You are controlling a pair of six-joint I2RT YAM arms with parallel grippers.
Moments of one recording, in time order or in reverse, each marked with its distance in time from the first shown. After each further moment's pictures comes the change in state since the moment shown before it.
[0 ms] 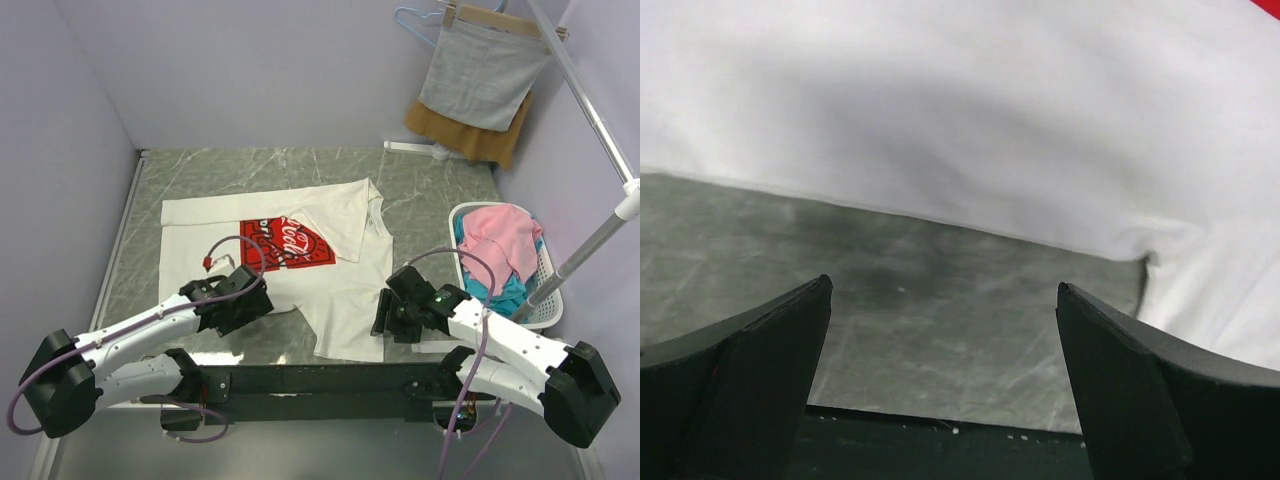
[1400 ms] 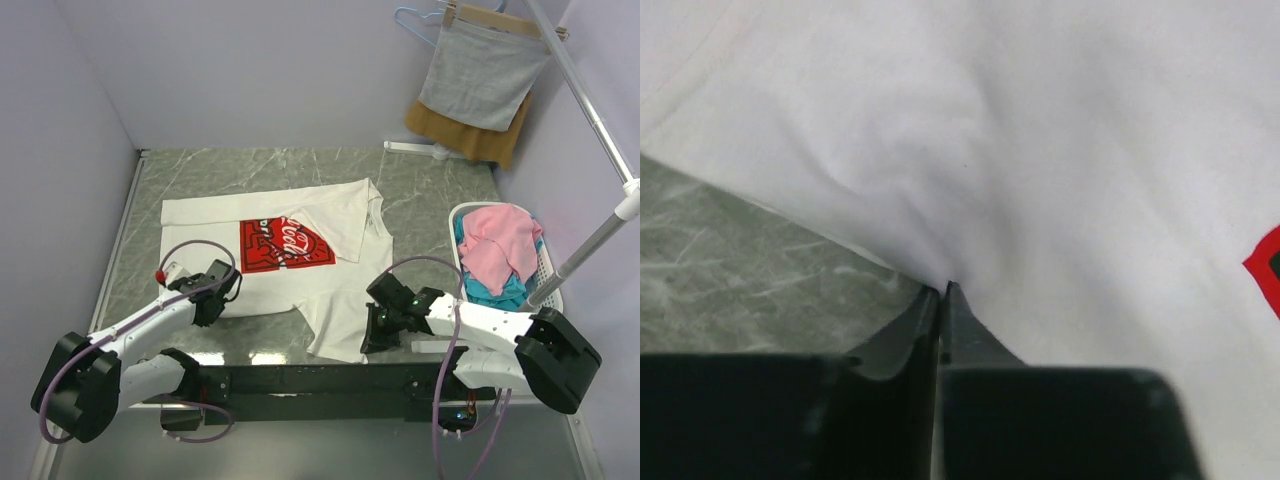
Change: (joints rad) left arm 0.315 0.037 -0.127 -0.021 -0.259 -0.235; right arm 0.131 0.211 -0.044 0.237 -0.175 0.043
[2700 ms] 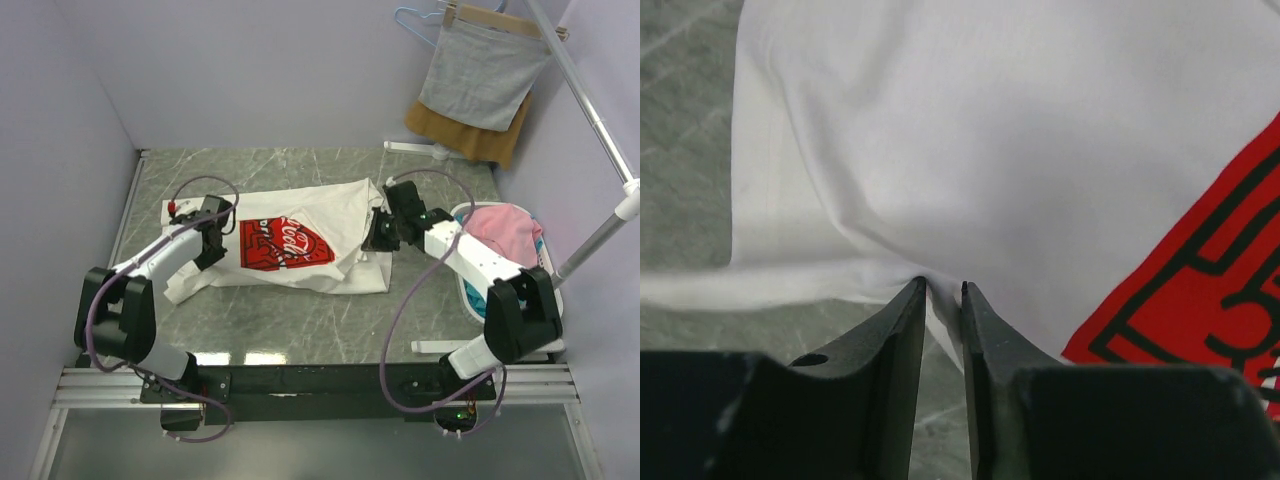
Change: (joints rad) left arm 0.226 0.390 0.480 0.013 0.060 0.538; right arm -0.411 0.288 0.581 -0.013 0.050 -0.394
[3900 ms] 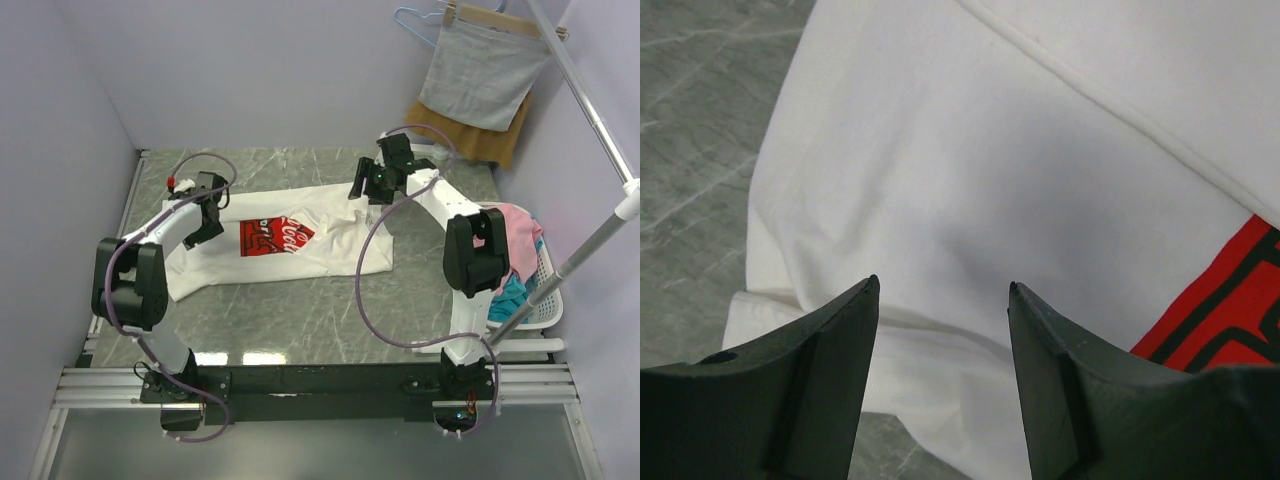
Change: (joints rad) left arm 0.105 0.235 0.236 0.050 -0.037 0.189; right arm -0.130 0.532 0.595 -0.024 -0.020 -0.117
